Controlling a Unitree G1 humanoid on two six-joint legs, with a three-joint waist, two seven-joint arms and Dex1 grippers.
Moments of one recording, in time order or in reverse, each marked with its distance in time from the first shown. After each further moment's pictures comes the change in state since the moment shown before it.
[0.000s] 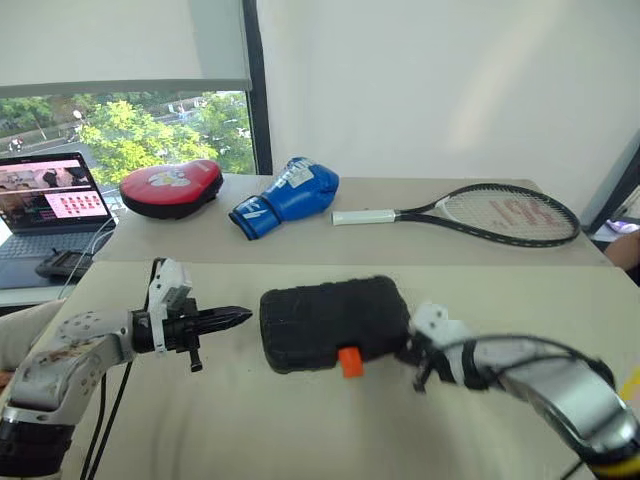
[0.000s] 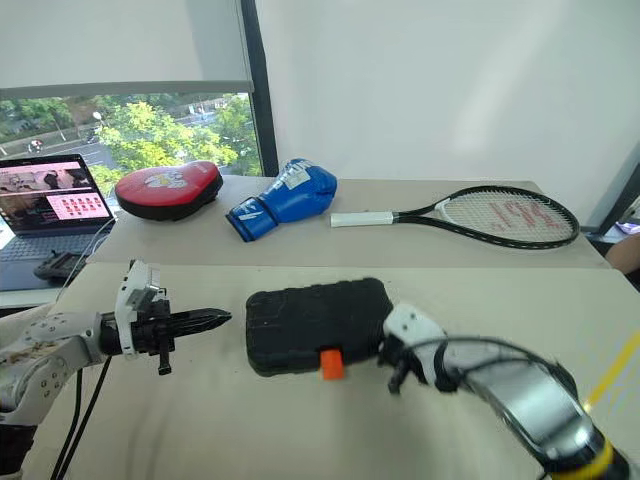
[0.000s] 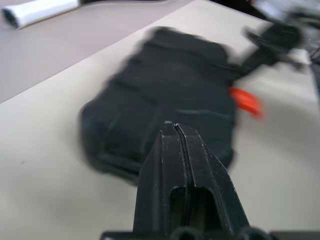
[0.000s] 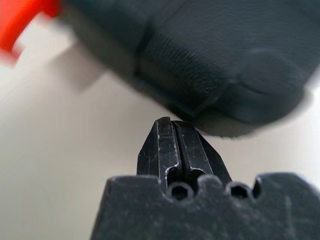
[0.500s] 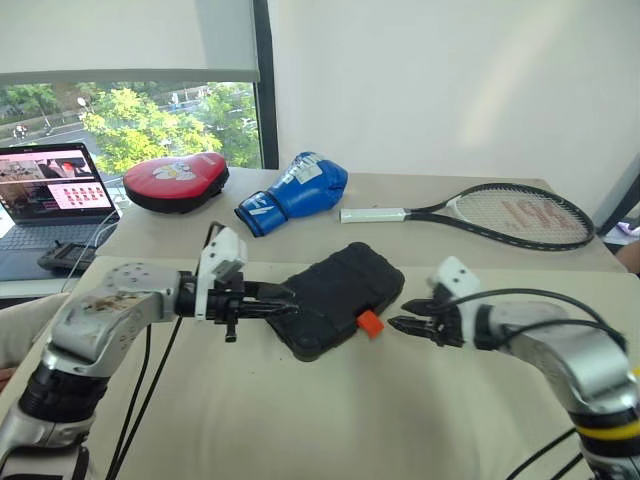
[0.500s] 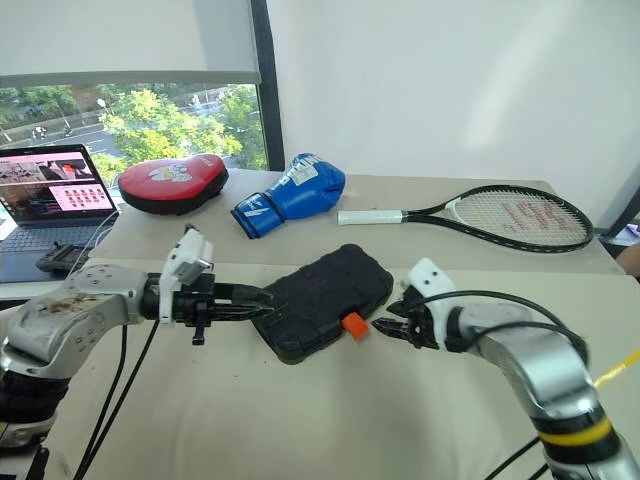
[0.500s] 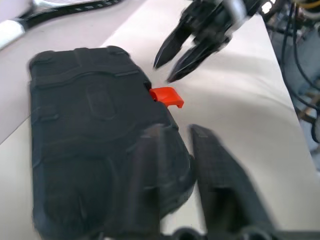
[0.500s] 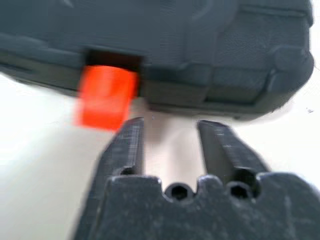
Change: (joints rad) left arm -0.349 -0.053 -0.272 -0.033 0.084 0.104 -0.005; right arm 0.137 0.104 -0.395 -0.113 0.229 0.031 0.139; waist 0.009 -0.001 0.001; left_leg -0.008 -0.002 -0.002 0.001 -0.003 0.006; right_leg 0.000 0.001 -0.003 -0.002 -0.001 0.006
